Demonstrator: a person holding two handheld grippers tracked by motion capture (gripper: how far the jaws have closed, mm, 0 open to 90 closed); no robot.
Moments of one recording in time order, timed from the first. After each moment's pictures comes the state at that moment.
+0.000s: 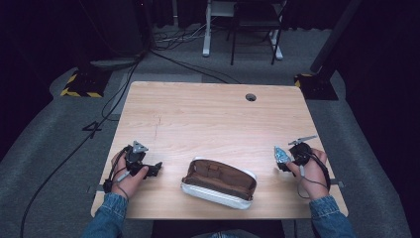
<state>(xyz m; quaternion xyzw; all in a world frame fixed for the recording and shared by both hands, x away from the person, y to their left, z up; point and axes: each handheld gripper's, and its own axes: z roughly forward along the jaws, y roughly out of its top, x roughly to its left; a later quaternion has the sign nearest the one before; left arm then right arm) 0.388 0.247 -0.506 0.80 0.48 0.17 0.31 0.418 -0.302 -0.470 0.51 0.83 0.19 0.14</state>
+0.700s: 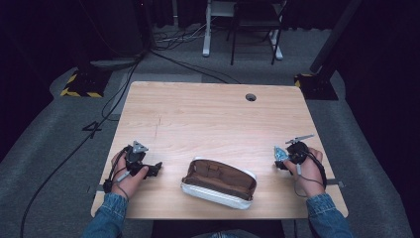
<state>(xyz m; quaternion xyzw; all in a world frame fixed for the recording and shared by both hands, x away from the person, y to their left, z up) 0.388 0.247 -0.506 0.80 0.48 0.17 0.31 0.426 -0.297 -0.476 0.51 0.83 0.21 0.13</state>
